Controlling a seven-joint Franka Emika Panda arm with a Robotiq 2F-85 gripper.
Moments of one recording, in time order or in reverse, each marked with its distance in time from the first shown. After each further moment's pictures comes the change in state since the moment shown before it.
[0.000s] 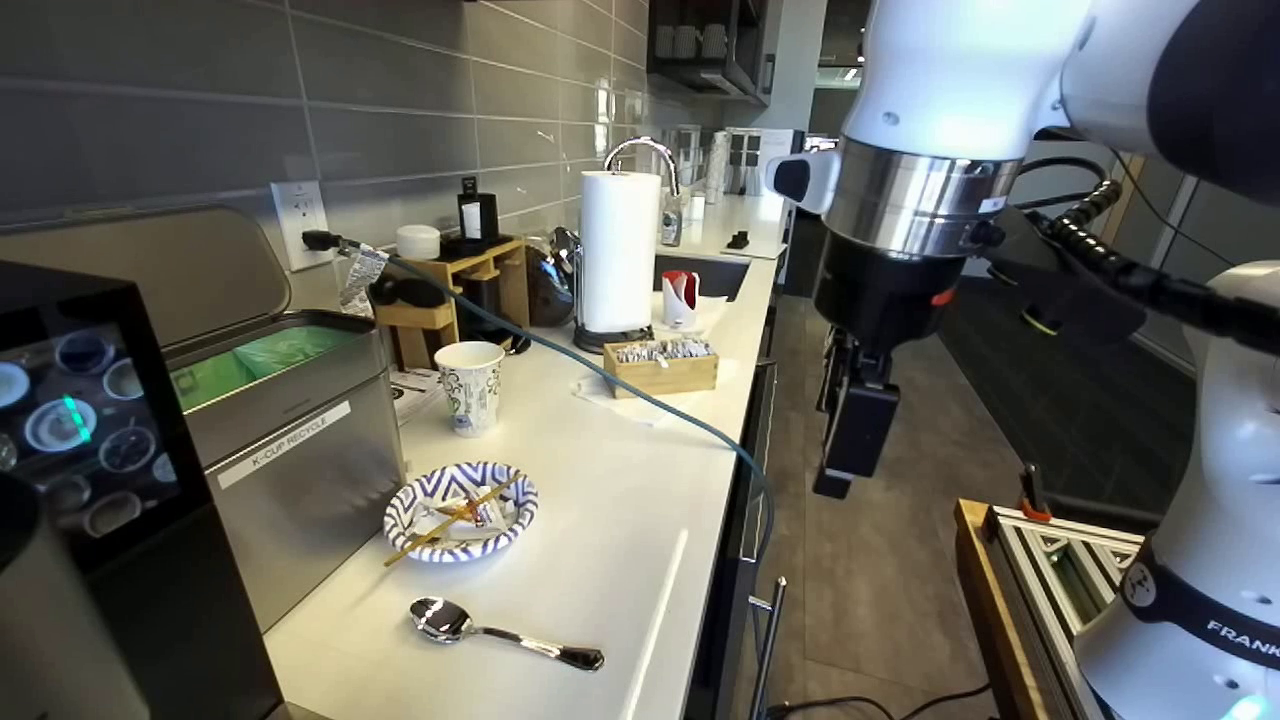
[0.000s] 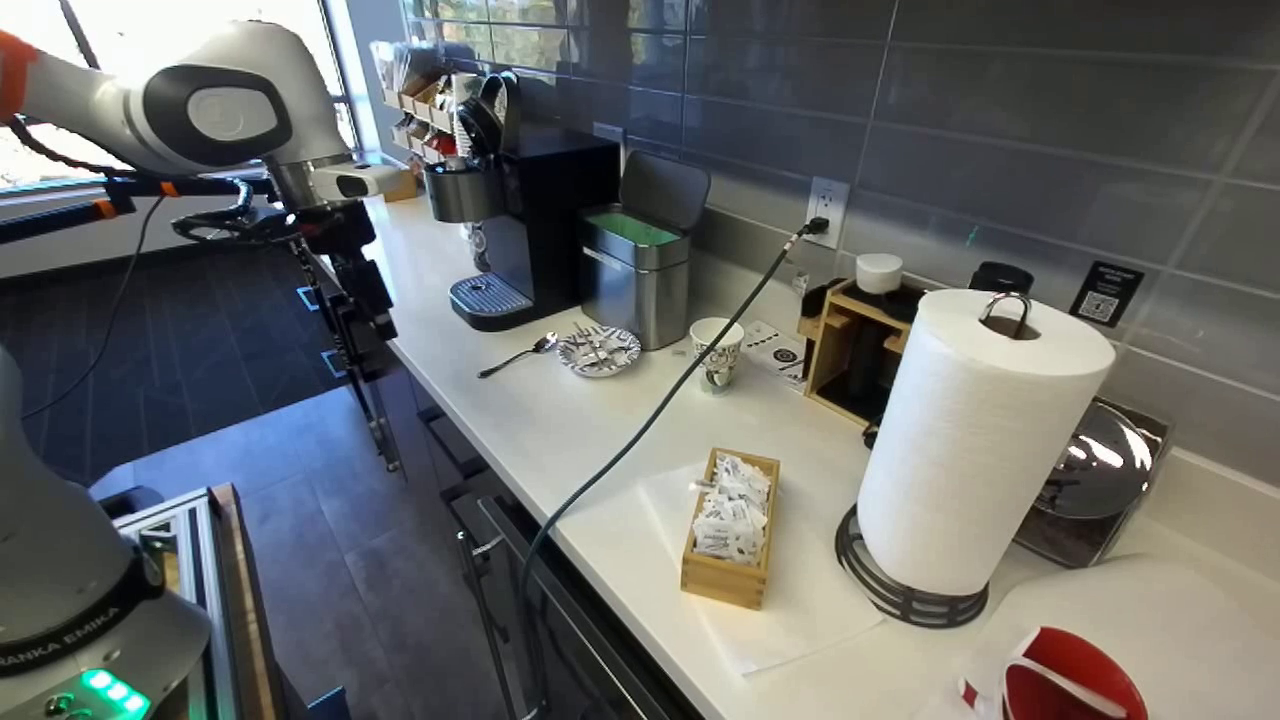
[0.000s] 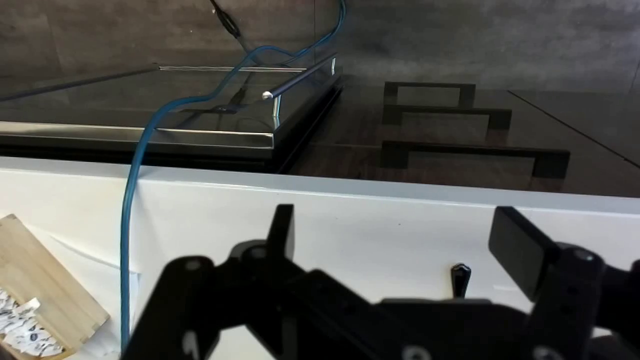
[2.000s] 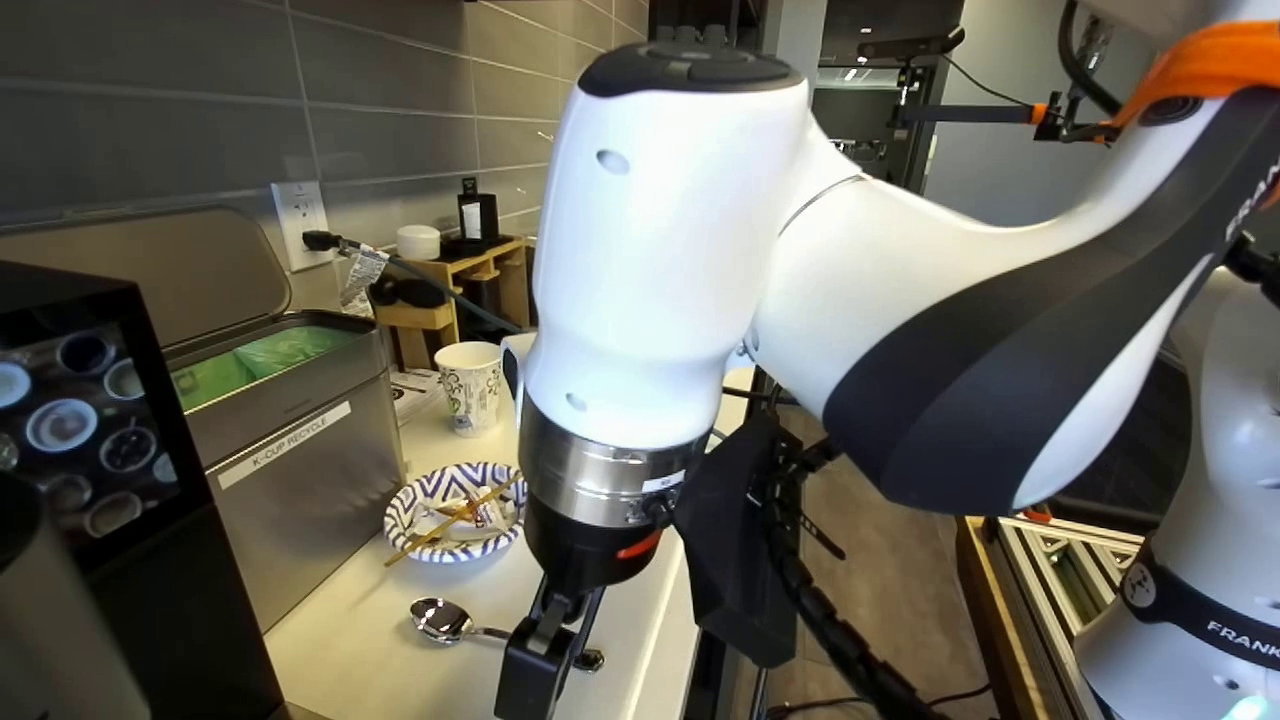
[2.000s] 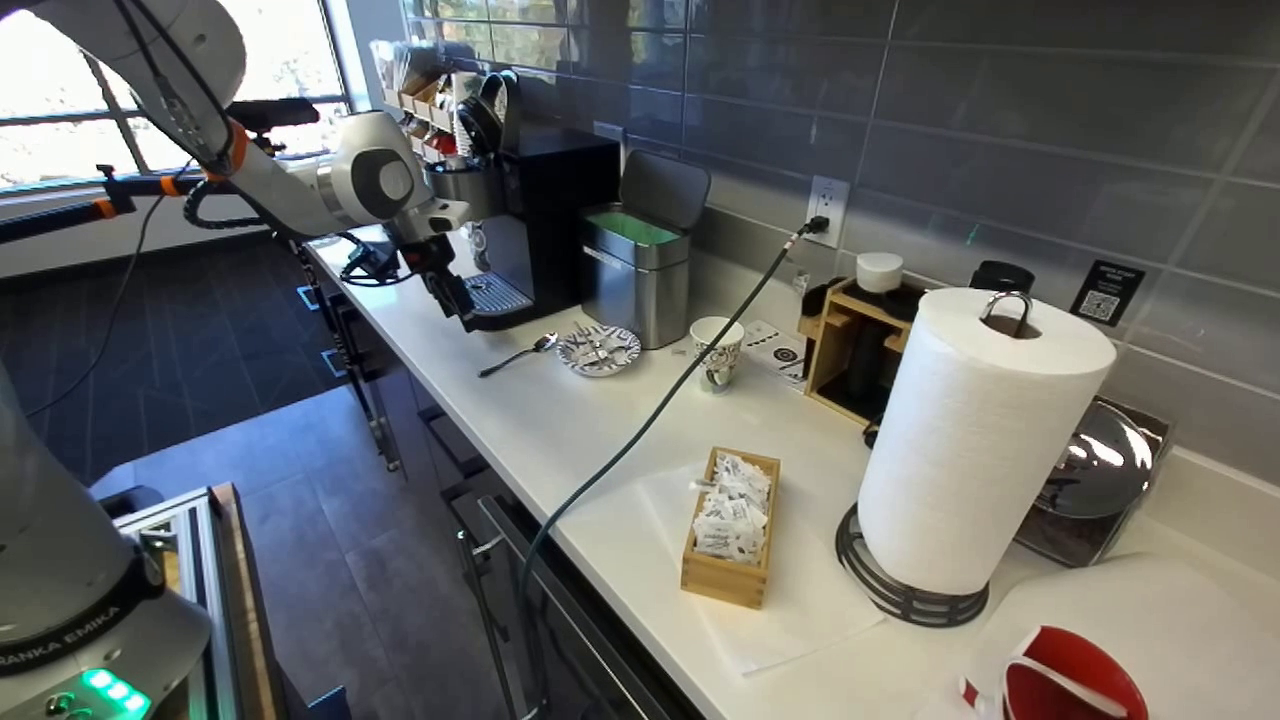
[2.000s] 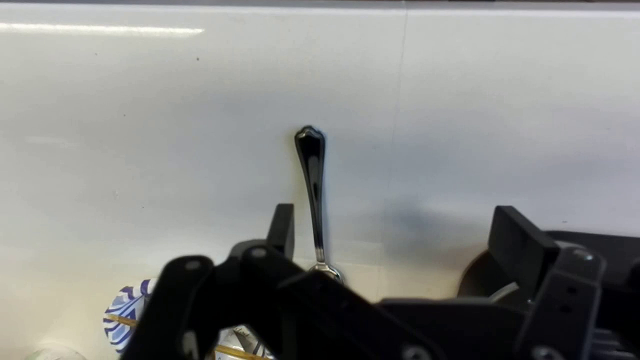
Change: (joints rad) arm 0.129 0.714 -0.018 0.377 -0.399 0.393 0.473
